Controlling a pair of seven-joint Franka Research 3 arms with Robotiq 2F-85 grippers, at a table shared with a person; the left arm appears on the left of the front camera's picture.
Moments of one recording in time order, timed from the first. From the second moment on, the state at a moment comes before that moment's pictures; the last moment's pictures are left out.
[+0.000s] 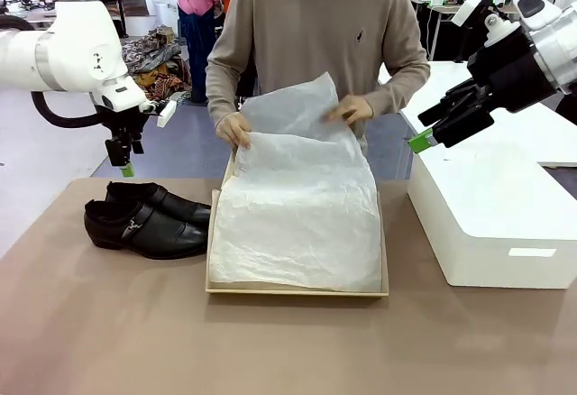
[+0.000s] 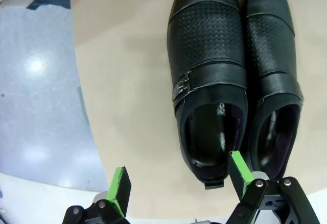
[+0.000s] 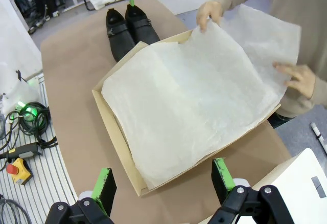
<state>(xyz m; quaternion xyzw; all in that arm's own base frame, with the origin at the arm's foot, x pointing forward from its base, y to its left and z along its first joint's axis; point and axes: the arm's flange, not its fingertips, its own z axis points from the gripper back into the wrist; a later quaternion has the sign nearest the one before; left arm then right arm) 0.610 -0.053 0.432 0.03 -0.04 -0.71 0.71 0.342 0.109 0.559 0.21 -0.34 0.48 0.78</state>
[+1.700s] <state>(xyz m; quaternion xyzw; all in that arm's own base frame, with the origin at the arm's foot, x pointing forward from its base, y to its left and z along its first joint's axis) 0.637 -0.051 0.388 -0.01 0.00 -0.71 0.70 0.342 0.109 0.559 0.21 -0.34 0.48 0.78</state>
